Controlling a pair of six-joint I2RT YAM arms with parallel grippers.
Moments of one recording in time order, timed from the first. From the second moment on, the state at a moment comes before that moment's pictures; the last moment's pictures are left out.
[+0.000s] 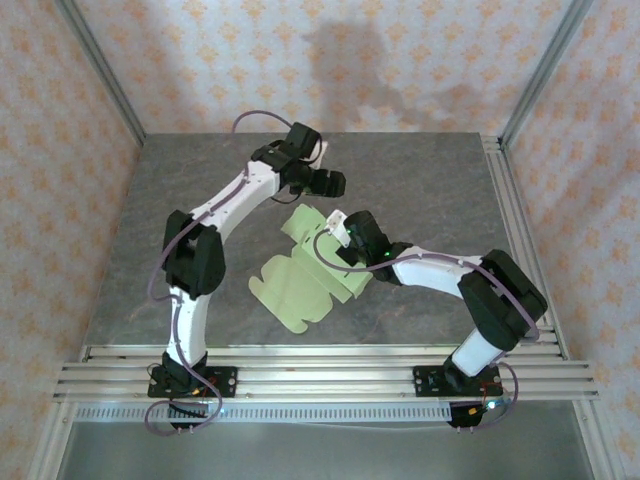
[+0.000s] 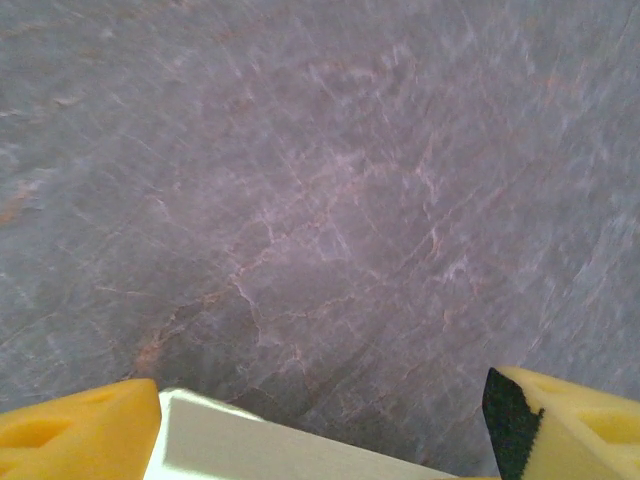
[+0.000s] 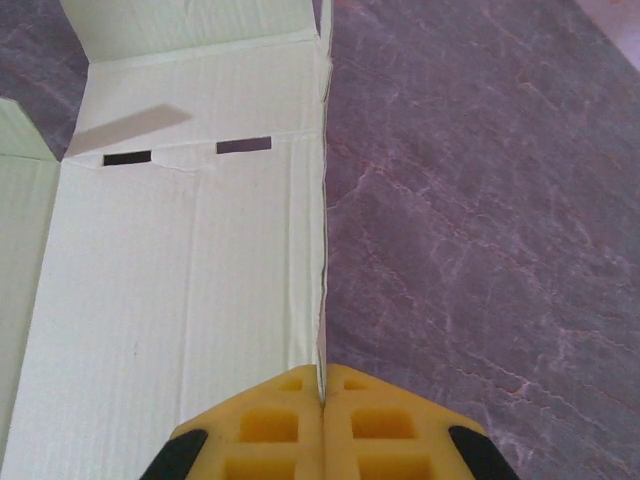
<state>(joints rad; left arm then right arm) -0.46 2.10 1.94 -0.82 0.22 -0.32 0.71 1.60 0.83 0.06 0.19 -0.34</state>
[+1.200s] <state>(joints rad) -0.52 2.22 2.03 -1.01 0.23 -0.27 0.72 1.60 0.83 0.00 0.17 -0.34</state>
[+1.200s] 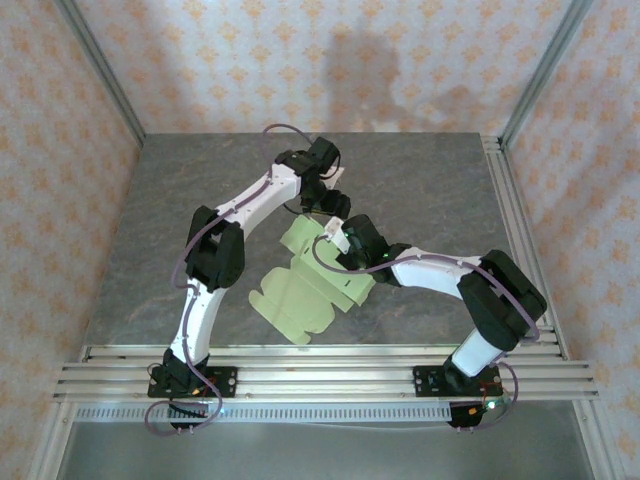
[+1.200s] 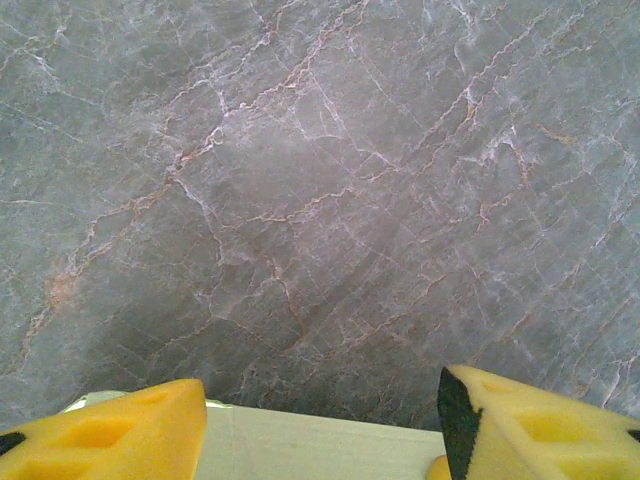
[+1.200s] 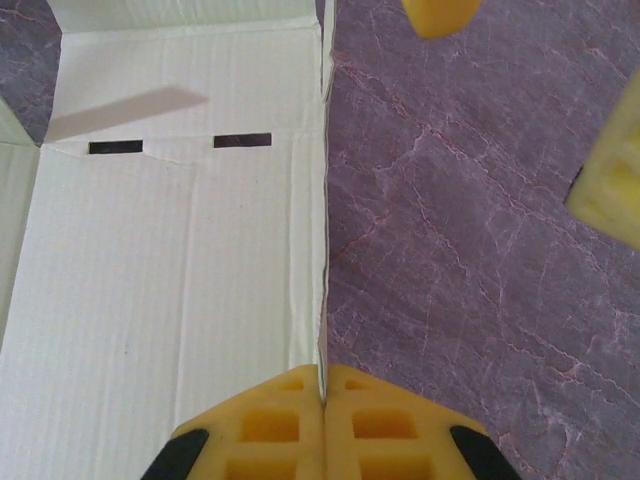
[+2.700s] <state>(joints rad) -0.50 2.30 2.07 -1.03 0.10 -0.44 0.68 1.60 0.83 0.04 0.17 -0.30</state>
